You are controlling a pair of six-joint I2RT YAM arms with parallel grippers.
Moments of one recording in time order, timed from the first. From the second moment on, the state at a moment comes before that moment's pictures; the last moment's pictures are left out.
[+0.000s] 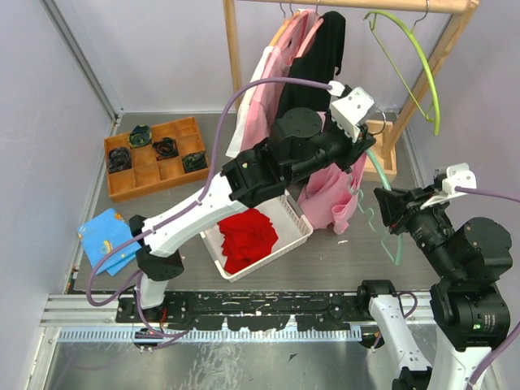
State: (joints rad) left arm -1.21 1.97 2.44 -0.43 -0.15 -0.03; right arm 0.00 0.57 1.42 -0.92 -0.31 0.13
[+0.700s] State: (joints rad) left arm -1.21 1.68 1.97 -0.27 -0.21 0.00; right arm -0.01 0.55 1.42 -0.95 -0.21 0.17
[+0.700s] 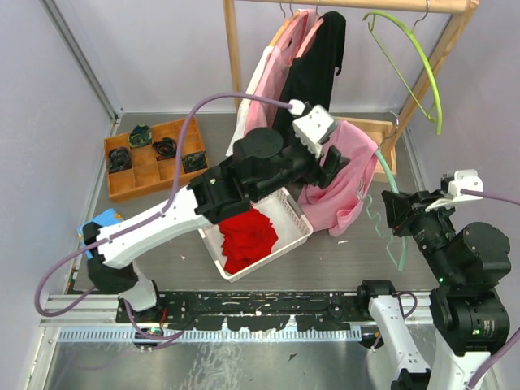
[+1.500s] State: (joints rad) left arm -1.21 1.78 1.87 -0.10 -0.16 0.00; right arm -0.01 0.52 1.41 -0.94 -0.22 0.18
